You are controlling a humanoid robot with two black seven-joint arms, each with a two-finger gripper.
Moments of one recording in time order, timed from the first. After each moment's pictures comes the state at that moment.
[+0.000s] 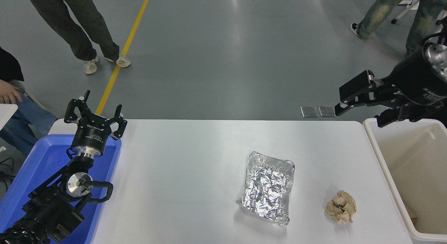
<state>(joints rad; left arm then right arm) -0.54 0.24 -0.94 -0.52 0.00 -0.56 -0.50 2.50 -0.58 -1.31 1.58 -0.06 0.79 -0.09</state>
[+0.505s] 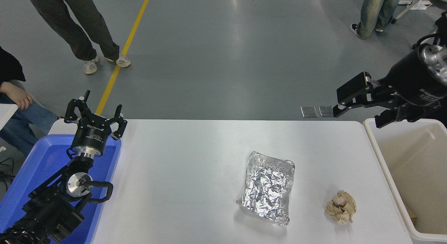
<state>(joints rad) -0.54 0.24 -0.94 -0.52 0.00 -0.56 -0.50 2.49 -0.57 -1.31 1.58 -0.06 0.79 -0.09</state>
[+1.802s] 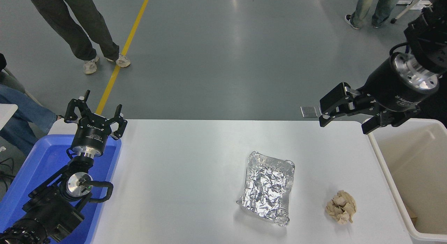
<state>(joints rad) -0.54 0.24 -0.94 -0.52 0.00 -0.56 -0.50 2.43 -0.43 -1.29 1.54 0.03 0.79 -0.09</state>
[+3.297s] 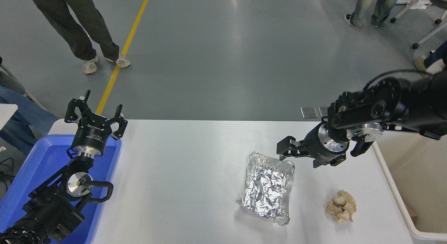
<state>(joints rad) -0.54 0.24 -0.94 -0.52 0.00 -0.56 -0.50 1.75 -0.18 -1.11 1.40 0.08 0.18 -0.09</state>
